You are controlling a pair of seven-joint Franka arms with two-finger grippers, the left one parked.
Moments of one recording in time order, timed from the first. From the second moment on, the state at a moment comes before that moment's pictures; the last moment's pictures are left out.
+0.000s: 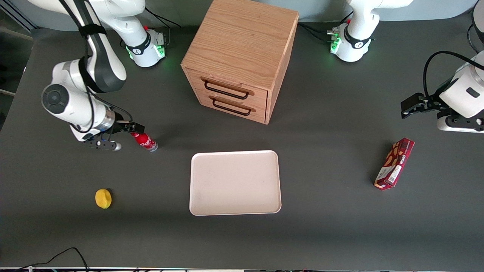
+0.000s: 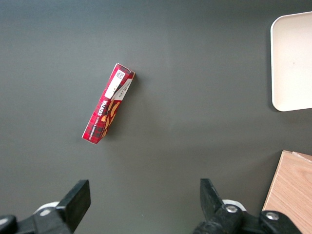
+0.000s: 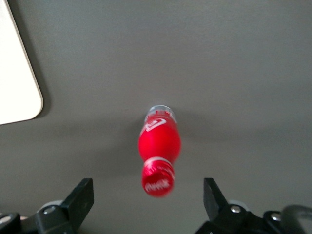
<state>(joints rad) 0.02 0.09 0.14 -2.17 0.03 2.14 0.31</state>
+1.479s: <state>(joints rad) 0.02 0.03 0.15 -1.87 -0.04 1.77 0.31</state>
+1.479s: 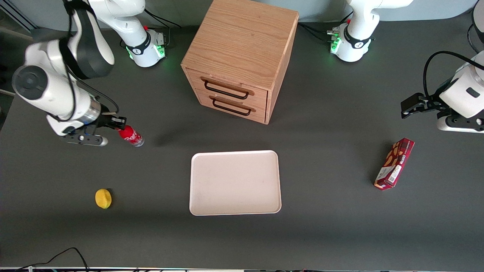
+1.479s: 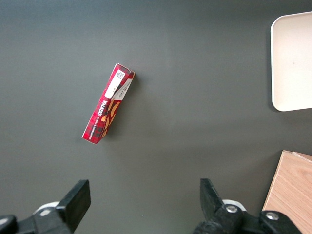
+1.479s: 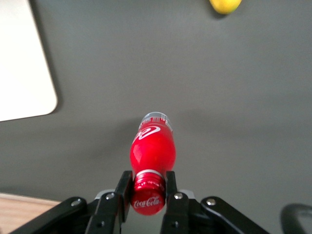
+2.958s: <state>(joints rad) 0.19 0.92 0.34 -0.92 -0.18 1.85 1.08</state>
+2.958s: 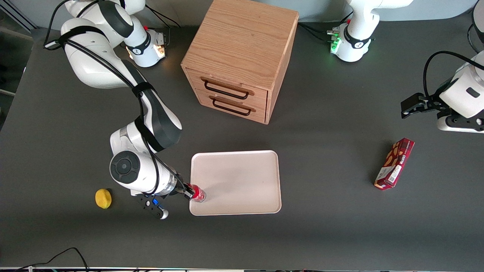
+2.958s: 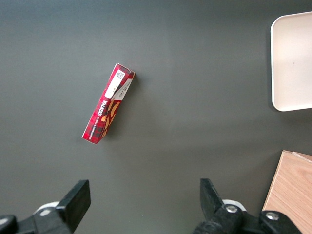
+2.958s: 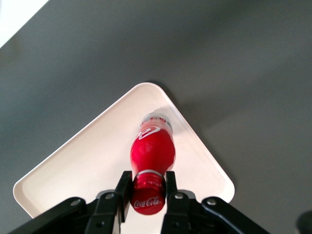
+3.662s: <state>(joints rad) 0.11 0.63 0.39 -0.84 -0.21 1.36 0.82</state>
